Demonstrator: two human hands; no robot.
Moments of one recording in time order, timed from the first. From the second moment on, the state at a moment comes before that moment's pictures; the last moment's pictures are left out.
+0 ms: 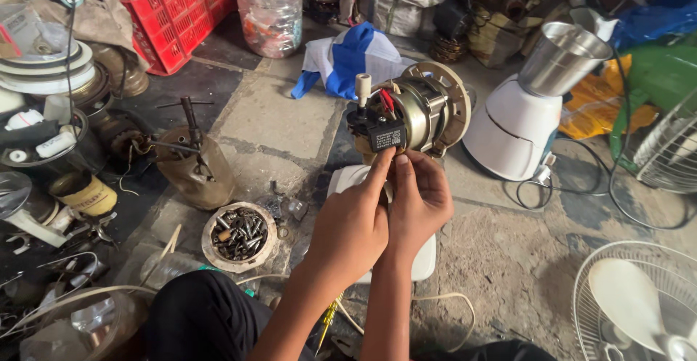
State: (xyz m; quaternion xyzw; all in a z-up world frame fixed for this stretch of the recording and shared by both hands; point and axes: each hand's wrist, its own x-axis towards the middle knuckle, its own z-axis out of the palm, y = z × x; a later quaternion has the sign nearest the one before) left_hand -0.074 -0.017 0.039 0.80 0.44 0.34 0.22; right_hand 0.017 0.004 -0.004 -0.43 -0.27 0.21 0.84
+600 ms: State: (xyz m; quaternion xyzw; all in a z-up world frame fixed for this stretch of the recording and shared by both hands) left_hand -0.056 -0.032 0.038 0.76 0.44 0.40 0.25; right_hand 0.029 0.011 -0.011 -0.42 -0.30 0.23 0.83
